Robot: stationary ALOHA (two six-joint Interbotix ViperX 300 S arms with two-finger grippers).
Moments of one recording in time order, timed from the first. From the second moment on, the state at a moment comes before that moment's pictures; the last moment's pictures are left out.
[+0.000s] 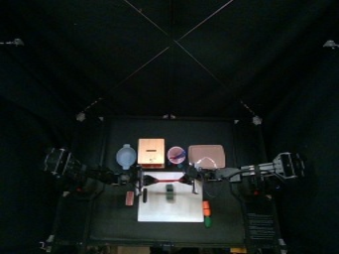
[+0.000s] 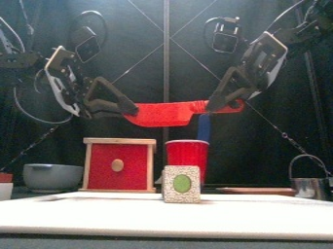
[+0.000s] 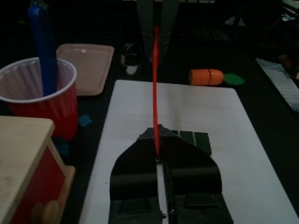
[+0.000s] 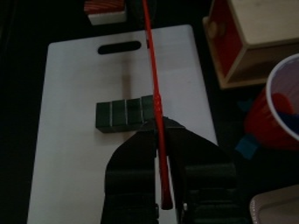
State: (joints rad) left arm -0.12 -0.03 1.05 -0.30 -0.79 0.10; right arm 0.03 -0.24 0.86 0.07 0.01 0.04
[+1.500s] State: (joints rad) left arm -0.18 0.17 0.99 -0.37 -0.80 0.10; right arm 0.05 -0.09 0.87 0.11 0.00 0.04
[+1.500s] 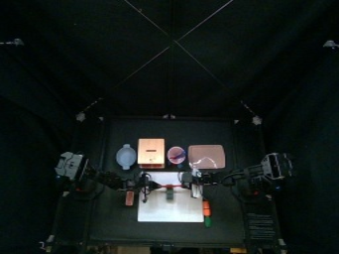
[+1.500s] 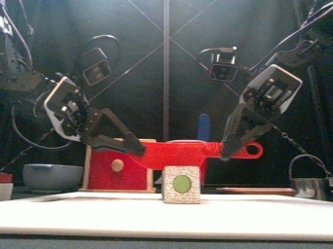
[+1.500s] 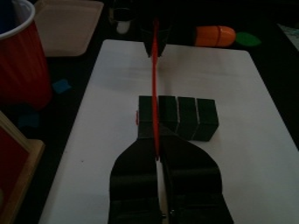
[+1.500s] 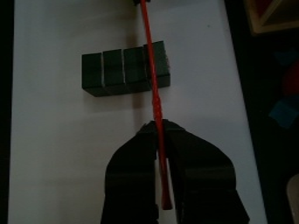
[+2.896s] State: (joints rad) left arm -0.11 0.25 0.97 -0.40 -0.80 0.13; right arm -0.01 0.01 0.85 0.10 -0.03 0.03
